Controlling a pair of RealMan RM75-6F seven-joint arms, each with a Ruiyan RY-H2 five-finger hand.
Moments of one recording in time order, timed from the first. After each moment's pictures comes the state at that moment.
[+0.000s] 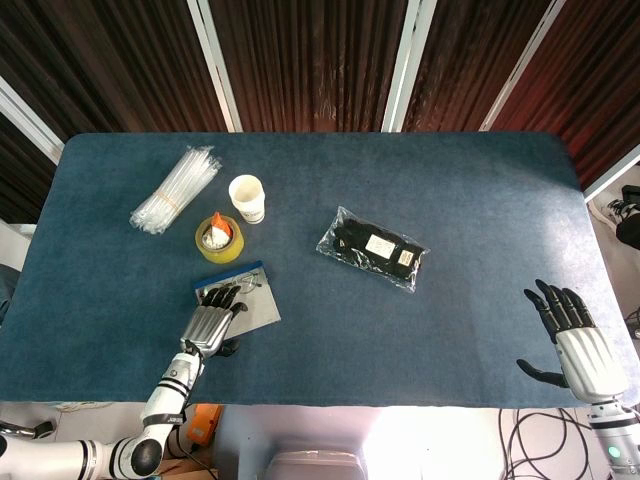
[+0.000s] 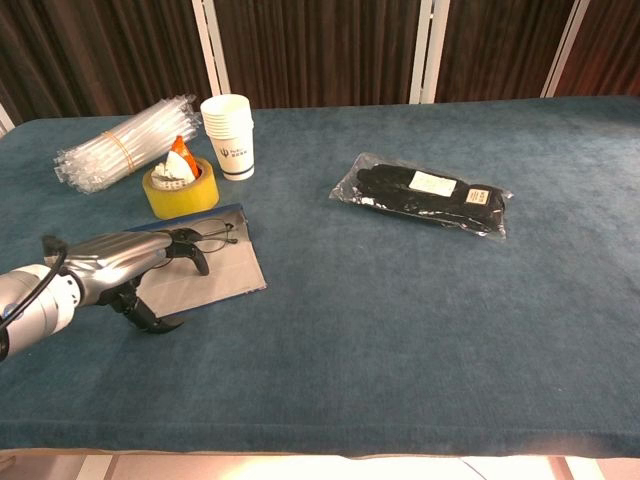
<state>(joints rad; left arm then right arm) -0.67 -1.63 -0.08 -1.57 0.87 1.05 0.58 0.10 -1.07 0.01 -1.61 -1.61 1.48 0.04</state>
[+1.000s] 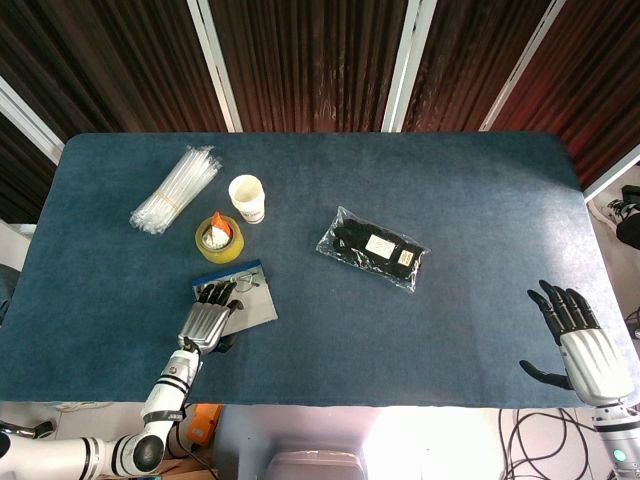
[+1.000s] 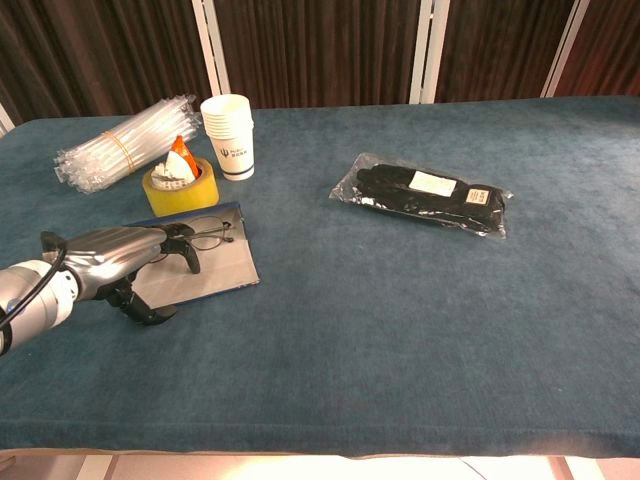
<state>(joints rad) -0.68 -1.64 -0.08 -1.54 0.84 1.07 0.62 0.09 -1.05 0.00 -1.61 -1.63 1.50 0.07</state>
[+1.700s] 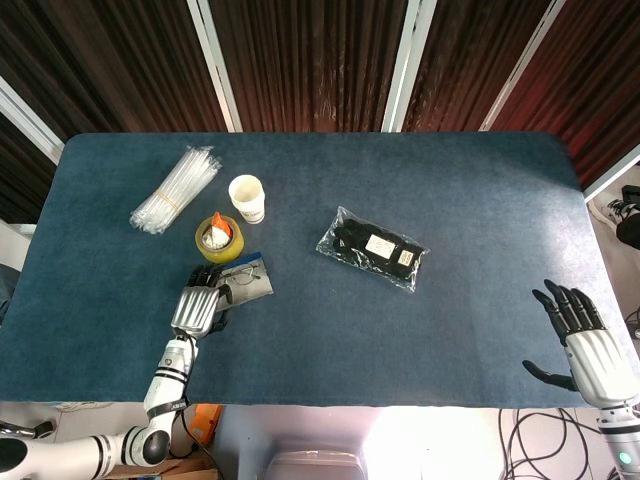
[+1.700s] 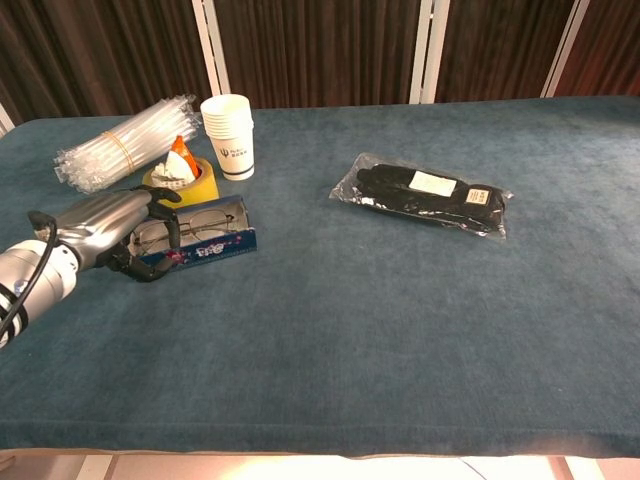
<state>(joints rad) -0.63 -1.75 -0.13 -1.31 1.02 1.17 0.41 0.08 -1.05 0.00 -1.61 -1.63 1.52 0.09</state>
